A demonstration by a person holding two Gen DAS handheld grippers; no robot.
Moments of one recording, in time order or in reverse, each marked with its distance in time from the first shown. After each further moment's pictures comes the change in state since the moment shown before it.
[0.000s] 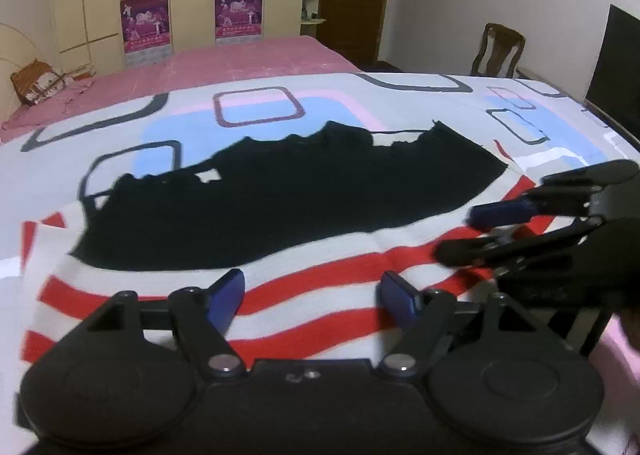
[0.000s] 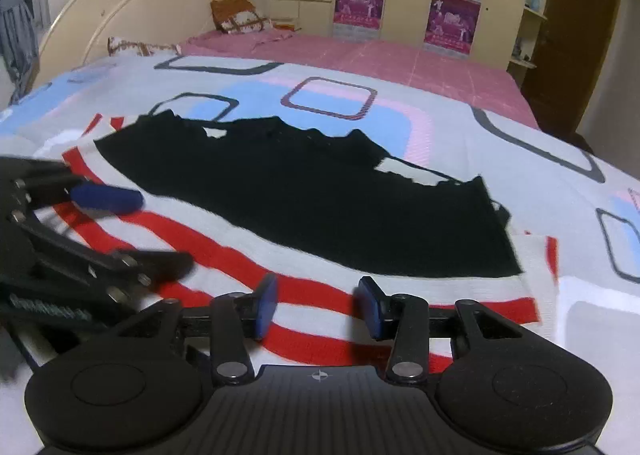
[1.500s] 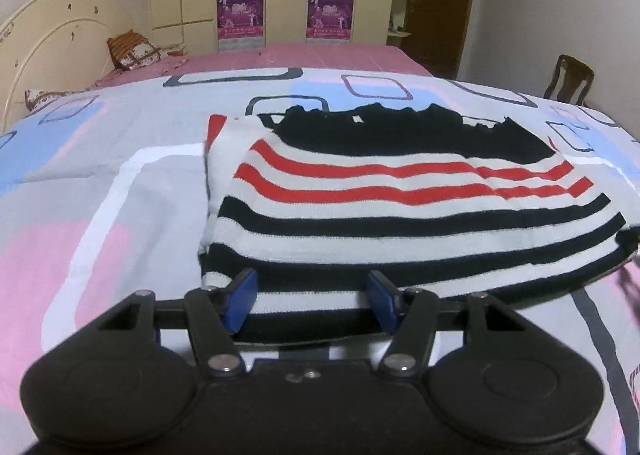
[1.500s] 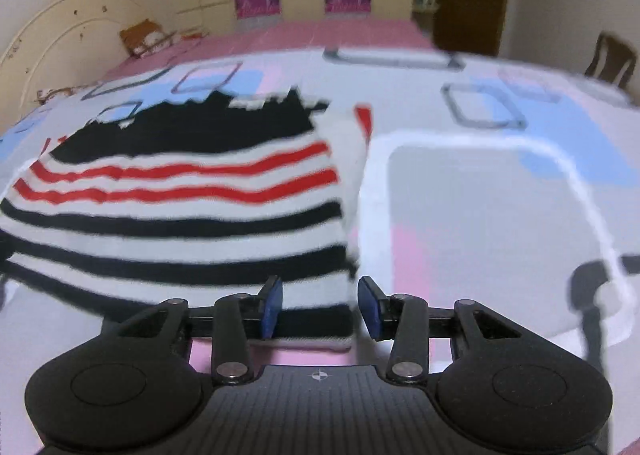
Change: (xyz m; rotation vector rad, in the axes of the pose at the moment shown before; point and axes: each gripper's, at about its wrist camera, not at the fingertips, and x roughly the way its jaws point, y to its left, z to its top) left arm -0.097 0.048 -0.089 -0.163 -0.020 0.190; right arm -0.097 -0.078 -0.098 0.296 0.050 -0.080
